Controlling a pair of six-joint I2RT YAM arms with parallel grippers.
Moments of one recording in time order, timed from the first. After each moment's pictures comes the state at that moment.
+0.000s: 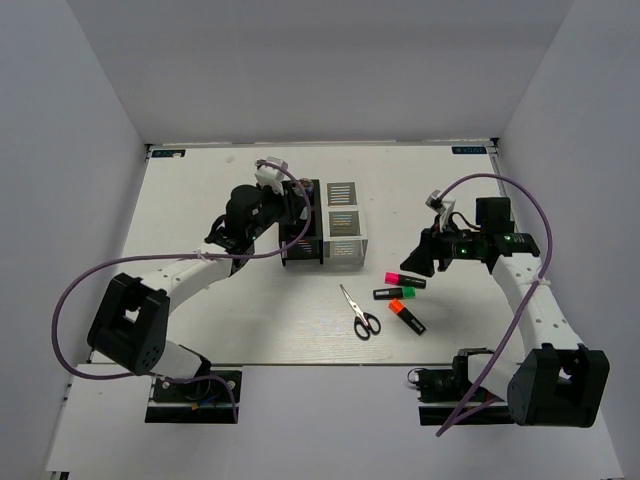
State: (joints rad) left arm -0.49 1.45 0.85 0.44 0.13 -0.23; right arm 0.03 1.12 0.89 -0.72 -0.97 -0.39
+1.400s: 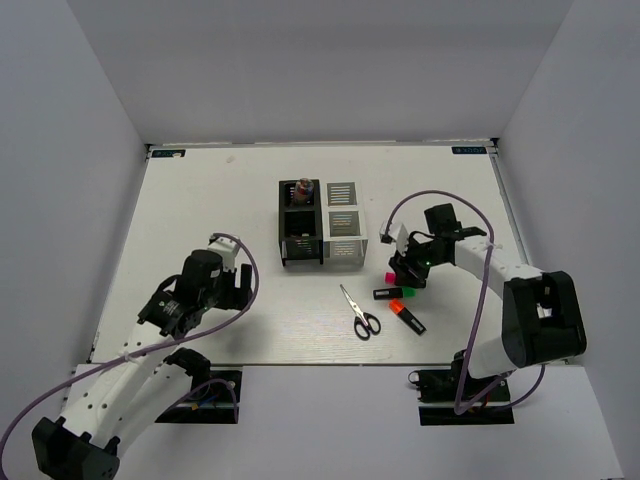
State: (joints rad) left arm -0.46 0.69 0.59 -0.67 -0.10 -0.19; right arm 0.25 1.45 0.82 -0.57 -0.59 -0.87
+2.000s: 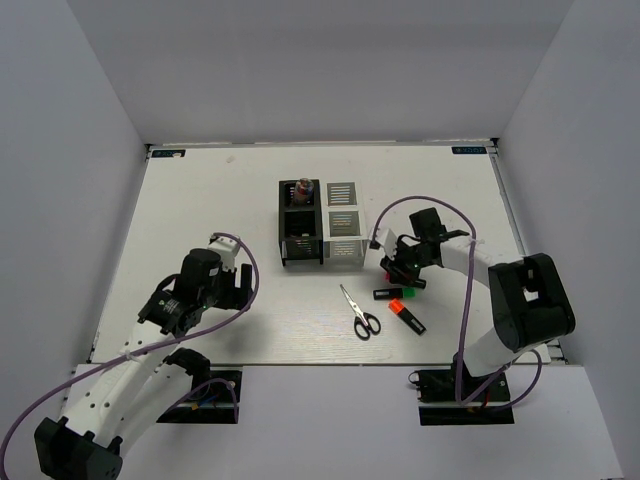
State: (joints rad) left arm -0.42 0.70 0.58 -0.66 -0.05 -0.18; right arm 0.32 1.56 0.79 -0.39 -0.48 -0.85
